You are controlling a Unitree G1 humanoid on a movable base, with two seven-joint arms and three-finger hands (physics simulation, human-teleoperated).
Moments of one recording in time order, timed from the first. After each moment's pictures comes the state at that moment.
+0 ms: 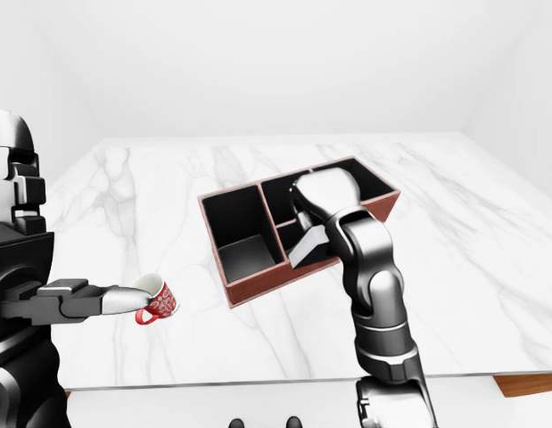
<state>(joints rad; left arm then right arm) -0.02 0.06 0.17 -0.94 -0.05 0.09 -0.12 -0.51 -0.23 -0.03 -0.24 -1.27 -0.09 0.70</state>
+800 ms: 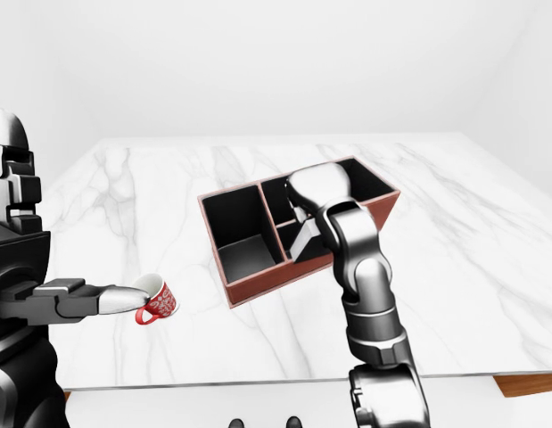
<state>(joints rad) -0.03 0.06 0.18 -0.94 -0.06 0.09 -0.12 -0.58 -0.21 0.00 -0.15 -1.37 -0.09 0.70</state>
